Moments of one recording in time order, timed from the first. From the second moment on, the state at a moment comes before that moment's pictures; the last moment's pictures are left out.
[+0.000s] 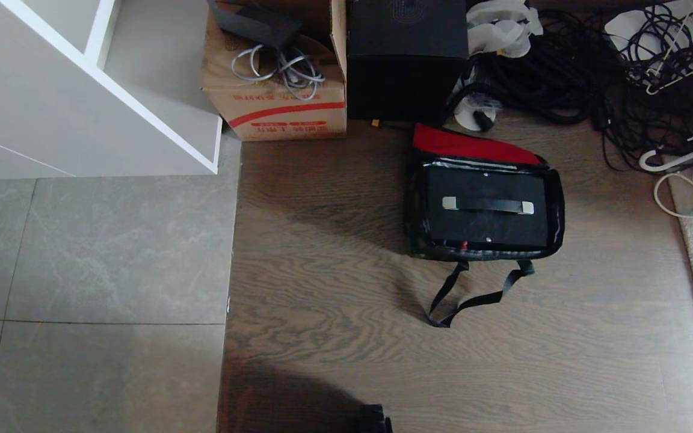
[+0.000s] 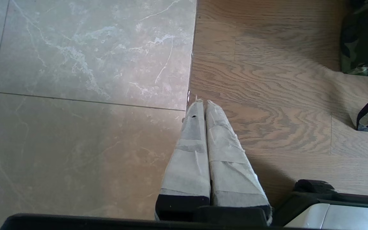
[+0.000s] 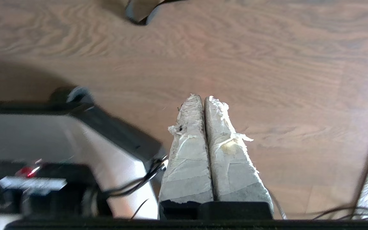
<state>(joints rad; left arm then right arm) 0.00 0.00 0.00 -0.02 0.02 -0.04 0.07 0.33 -0.13 0.15 -0.04 0.01</state>
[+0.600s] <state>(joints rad) 0.00 0.00 0.00 -0.02 0.02 -0.04 0.11 0.29 0.00 0.01 0.01 -0.02</state>
